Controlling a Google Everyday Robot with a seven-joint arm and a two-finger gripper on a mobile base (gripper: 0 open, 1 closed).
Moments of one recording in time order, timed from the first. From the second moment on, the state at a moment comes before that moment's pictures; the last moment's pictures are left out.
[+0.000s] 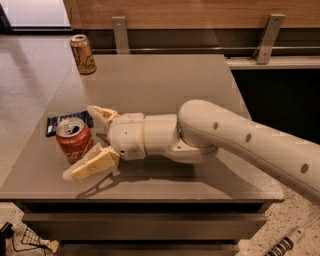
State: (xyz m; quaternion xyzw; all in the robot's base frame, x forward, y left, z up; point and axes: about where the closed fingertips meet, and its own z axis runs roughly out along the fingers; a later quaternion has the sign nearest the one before) arm 0.449 0.167 0.879 -0.54 0.52 0.43 0.51
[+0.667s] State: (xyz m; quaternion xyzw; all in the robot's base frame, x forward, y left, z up) arm 0.446 0.170 0.881 -0.54 0.52 0.43 0.51
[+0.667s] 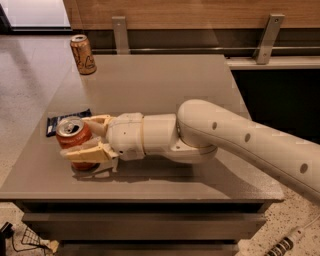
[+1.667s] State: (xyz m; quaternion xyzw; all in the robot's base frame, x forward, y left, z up) arm 0.443 0.174 0.883 -0.54 0.51 0.43 0.50
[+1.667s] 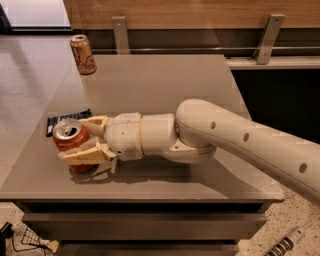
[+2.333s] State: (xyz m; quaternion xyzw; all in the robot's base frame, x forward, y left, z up) arm 0.517 0.139 0.926 -0.53 0.54 0.42 0.50
